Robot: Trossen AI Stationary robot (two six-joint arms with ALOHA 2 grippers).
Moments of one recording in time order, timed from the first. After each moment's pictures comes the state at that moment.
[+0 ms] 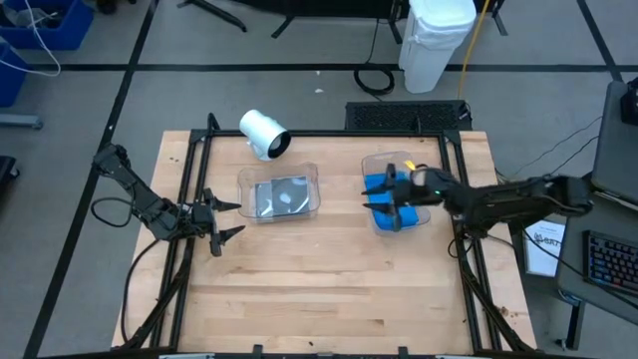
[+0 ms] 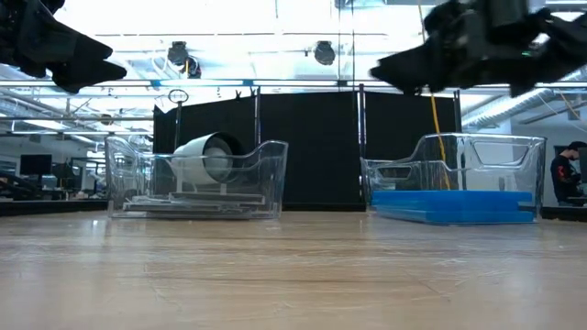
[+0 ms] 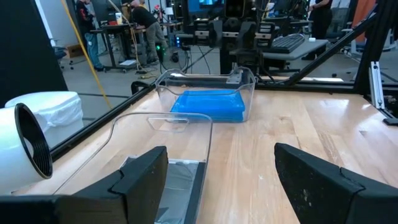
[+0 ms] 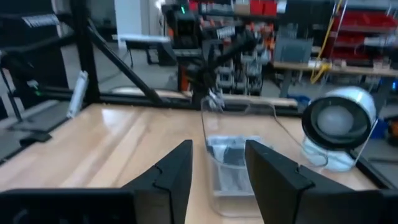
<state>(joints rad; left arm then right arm) -0.75 0.34 0.17 0.00 -0.97 -0.14 -0.22 1.07 0.31 0.75 -0.26 -0.06</state>
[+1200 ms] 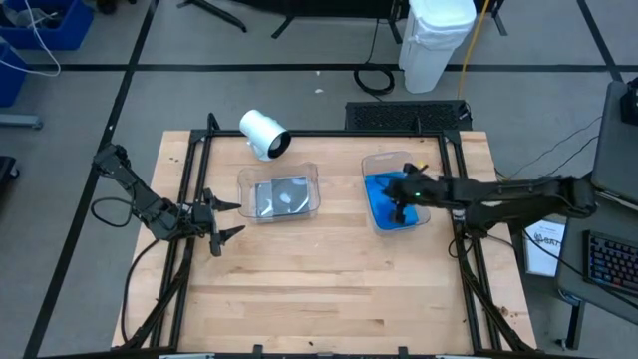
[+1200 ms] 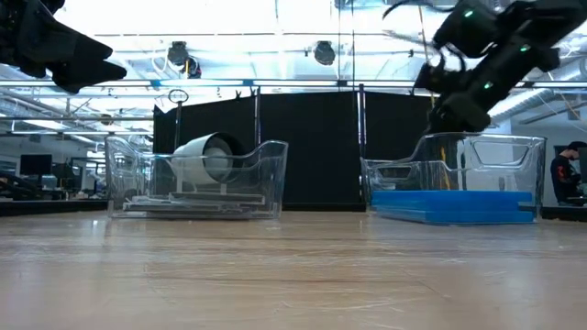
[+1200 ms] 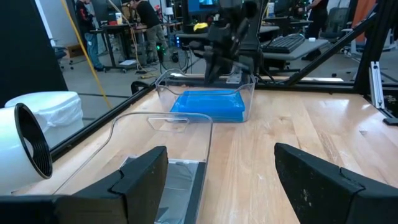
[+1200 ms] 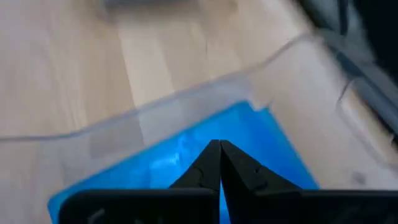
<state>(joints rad) -0.75 0.34 0.17 0.00 -0.97 -0.14 -0.19 1.00 0.47 -0.21 0.24 -0.03</state>
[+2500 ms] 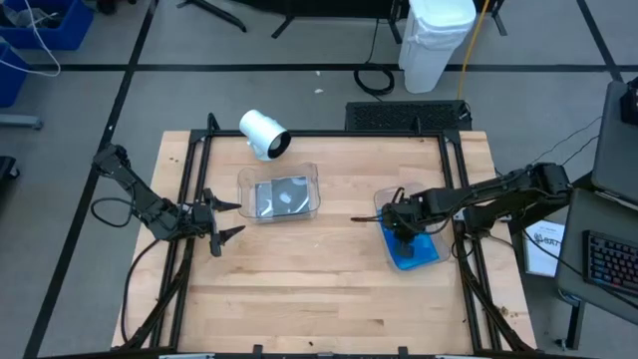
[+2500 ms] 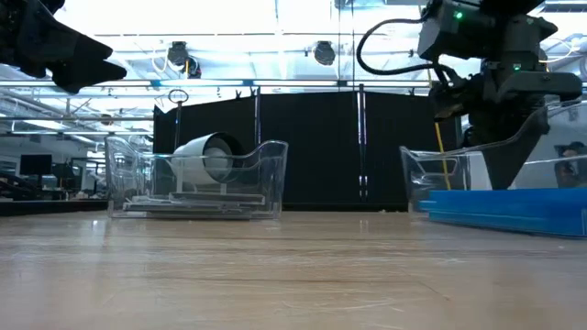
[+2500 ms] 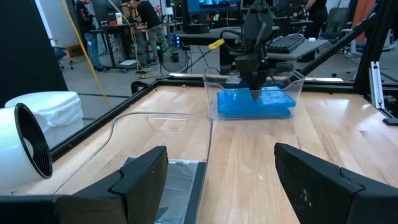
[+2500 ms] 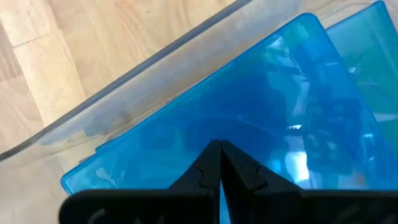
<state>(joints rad) -0.75 0.34 0.17 0.00 -0.97 -0.14 0.07 1.31 0.71 -0.76 -0.09 0.38</state>
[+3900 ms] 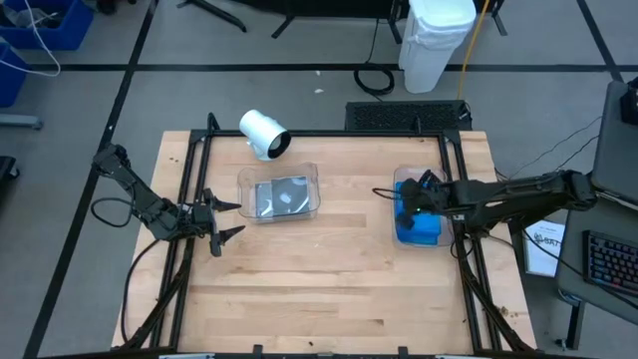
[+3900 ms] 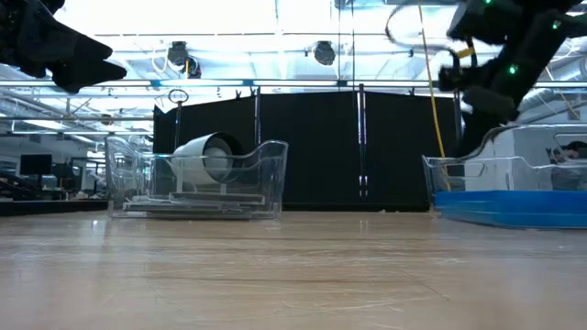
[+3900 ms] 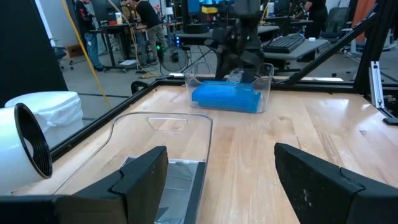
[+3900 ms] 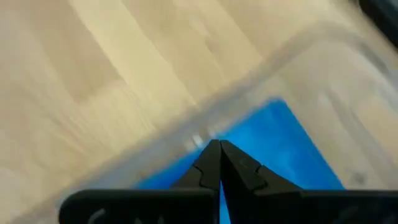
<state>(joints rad) -0.75 0.34 0.17 0.00 -0.97 -0.14 -0.02 0.98 0.59 -0.71 0.42 0.48</state>
